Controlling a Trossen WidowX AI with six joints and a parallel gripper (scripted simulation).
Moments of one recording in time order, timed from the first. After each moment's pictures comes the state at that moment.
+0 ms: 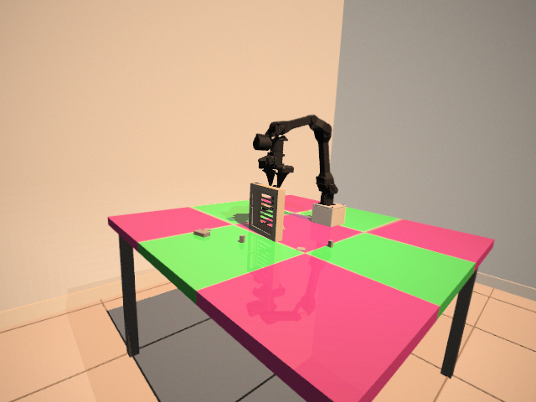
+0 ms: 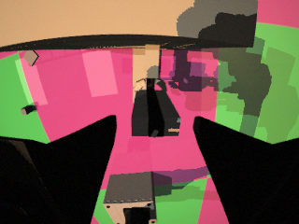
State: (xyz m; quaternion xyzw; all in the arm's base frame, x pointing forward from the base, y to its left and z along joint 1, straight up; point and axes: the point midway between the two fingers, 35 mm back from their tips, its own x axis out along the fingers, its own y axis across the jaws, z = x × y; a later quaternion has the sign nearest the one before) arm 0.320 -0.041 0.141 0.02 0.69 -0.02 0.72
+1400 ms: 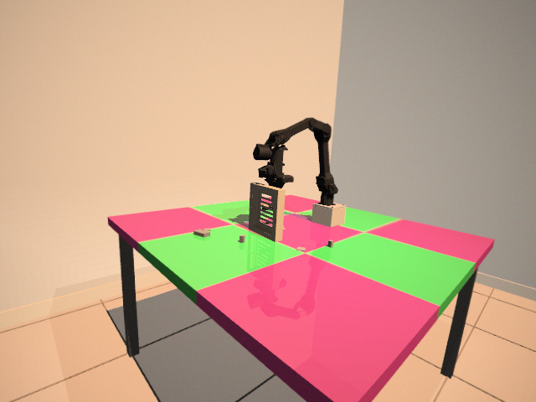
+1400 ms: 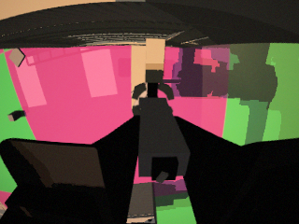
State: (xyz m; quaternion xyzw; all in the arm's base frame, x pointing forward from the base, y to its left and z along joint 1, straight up) arm 0.319 -0.041 0.100 0.02 0.70 -0.02 0.72
